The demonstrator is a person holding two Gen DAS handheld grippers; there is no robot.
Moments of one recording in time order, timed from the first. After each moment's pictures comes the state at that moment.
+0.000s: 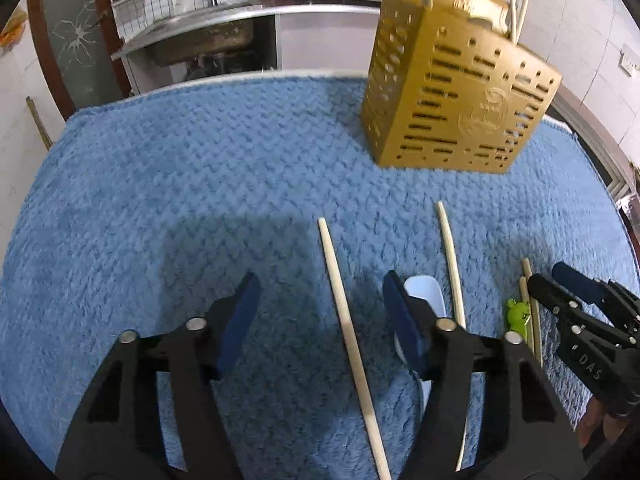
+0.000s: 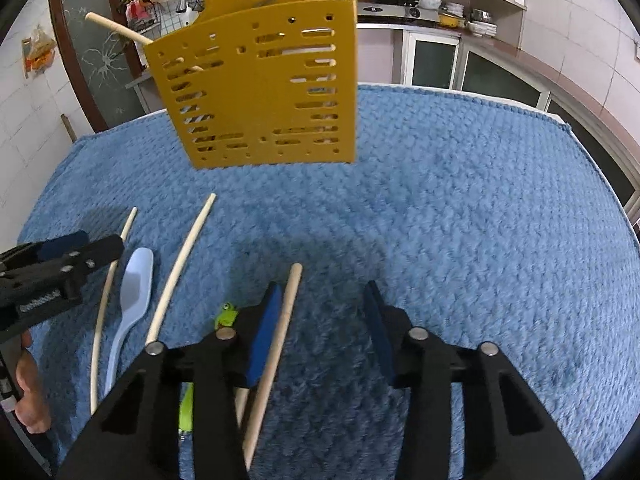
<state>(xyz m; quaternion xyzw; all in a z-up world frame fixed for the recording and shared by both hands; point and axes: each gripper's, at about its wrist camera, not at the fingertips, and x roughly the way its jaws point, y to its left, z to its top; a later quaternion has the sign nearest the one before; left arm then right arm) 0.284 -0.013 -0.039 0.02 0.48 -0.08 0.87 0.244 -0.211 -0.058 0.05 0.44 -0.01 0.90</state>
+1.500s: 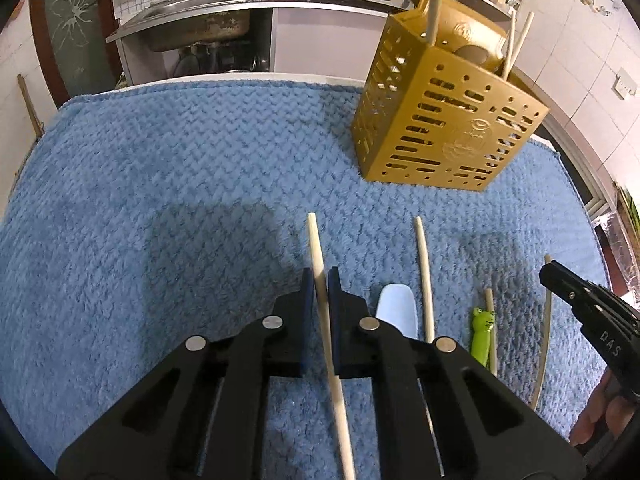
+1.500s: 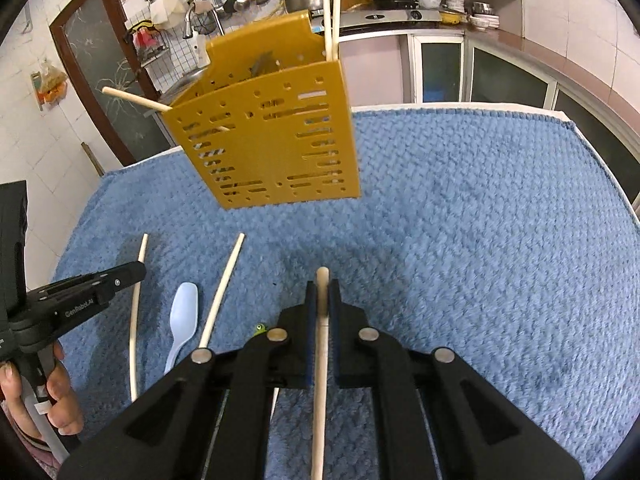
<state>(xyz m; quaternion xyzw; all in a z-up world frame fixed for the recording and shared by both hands) 0.287 -0.002 -0.013 -0.03 0.49 -0.10 0.87 0.242 -0.235 -0.020 0.11 0.42 0.03 0.90</state>
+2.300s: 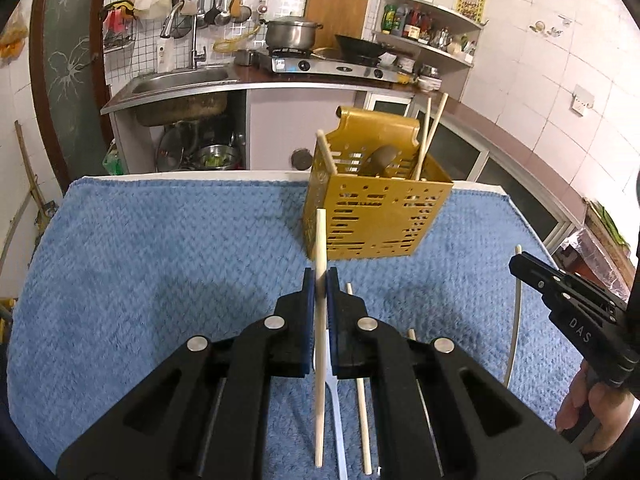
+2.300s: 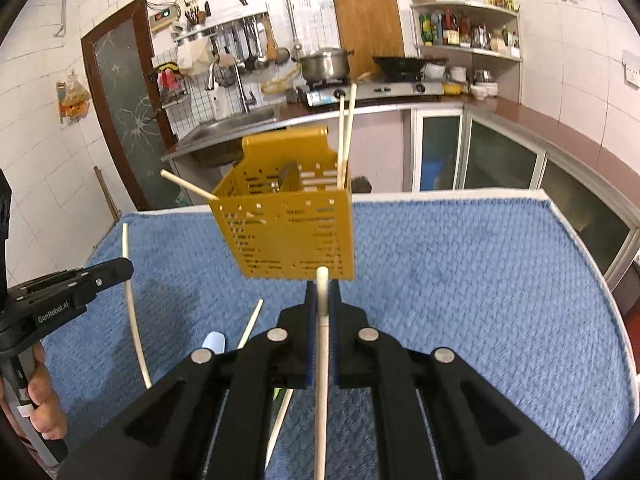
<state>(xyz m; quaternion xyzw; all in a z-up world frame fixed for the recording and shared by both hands) 0.242 -0.016 0.079 -0.03 0.37 -0.14 0.92 0.206 -0.241 0.057 0.07 0.31 0.03 0.95</state>
